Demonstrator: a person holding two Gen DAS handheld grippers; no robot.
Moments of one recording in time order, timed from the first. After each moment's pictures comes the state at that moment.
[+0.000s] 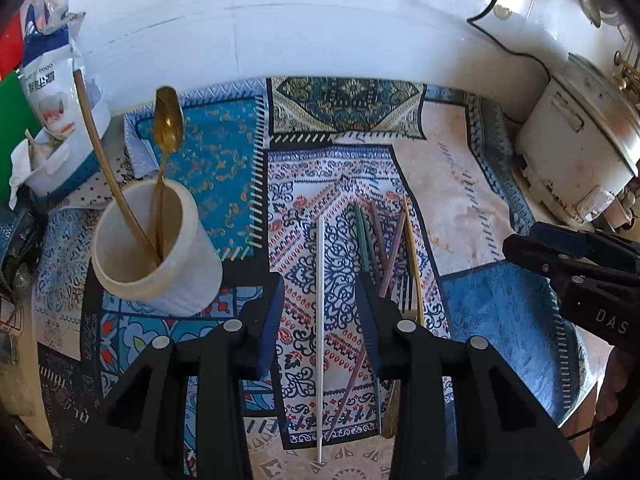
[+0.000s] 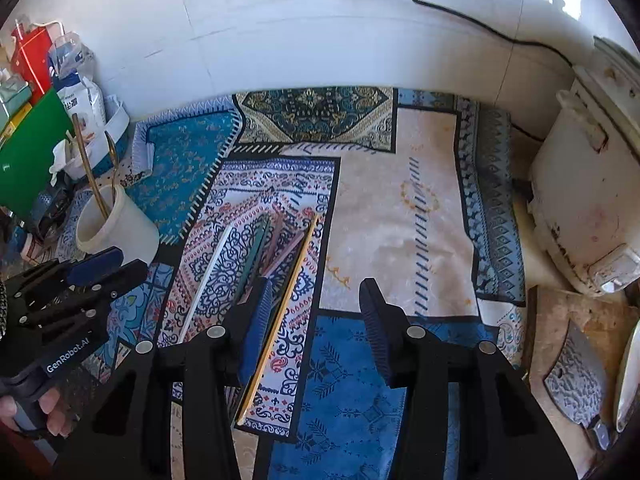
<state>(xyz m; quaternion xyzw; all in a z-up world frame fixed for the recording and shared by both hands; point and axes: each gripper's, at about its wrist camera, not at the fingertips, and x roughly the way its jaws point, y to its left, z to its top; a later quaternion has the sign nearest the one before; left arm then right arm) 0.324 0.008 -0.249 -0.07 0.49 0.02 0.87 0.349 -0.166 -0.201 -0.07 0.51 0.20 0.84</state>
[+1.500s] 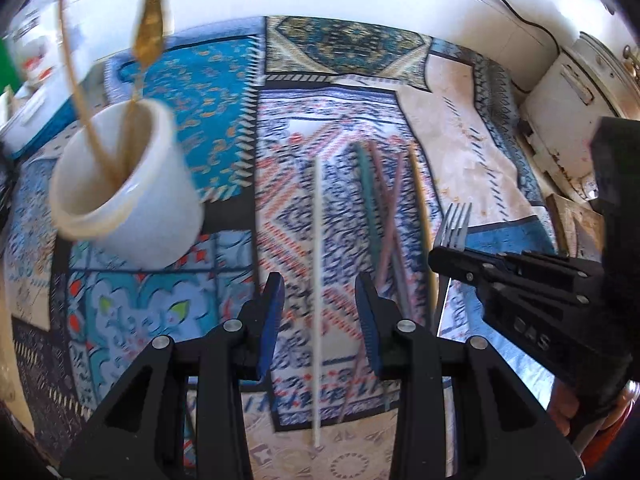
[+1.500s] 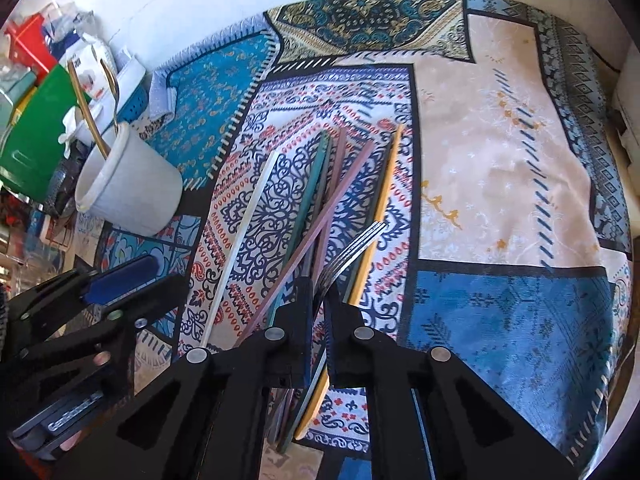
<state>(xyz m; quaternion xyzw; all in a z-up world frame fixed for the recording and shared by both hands) 0.320 0.011 -0.287 -0.09 0.55 -0.01 0.83 0.343 -0.136 -0.268 -0.01 0.58 0.26 0.77</state>
